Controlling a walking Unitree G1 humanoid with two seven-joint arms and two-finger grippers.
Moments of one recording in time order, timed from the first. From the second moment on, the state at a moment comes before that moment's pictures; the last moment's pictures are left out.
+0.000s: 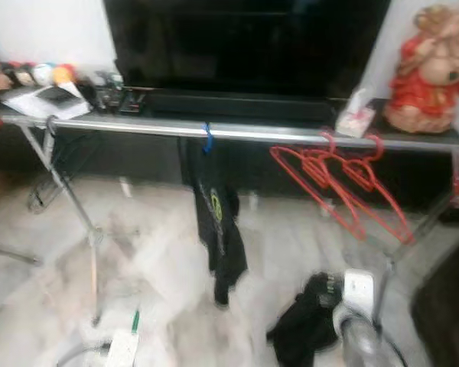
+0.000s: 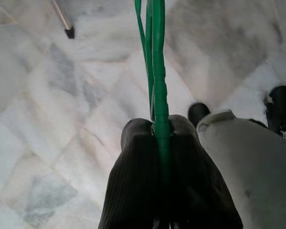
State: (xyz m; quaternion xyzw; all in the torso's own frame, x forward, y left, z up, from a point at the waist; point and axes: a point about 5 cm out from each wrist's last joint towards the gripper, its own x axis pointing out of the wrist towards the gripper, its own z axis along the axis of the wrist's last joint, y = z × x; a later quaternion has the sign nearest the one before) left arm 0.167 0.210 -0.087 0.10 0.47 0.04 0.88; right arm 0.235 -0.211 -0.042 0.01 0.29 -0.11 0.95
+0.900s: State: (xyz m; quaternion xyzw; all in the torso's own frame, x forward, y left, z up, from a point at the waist) left arm 0.166 0.210 -0.088 0.09 0.47 0.05 0.88; right arm 0.231 -0.210 -0.045 0.01 0.30 -0.11 0.95
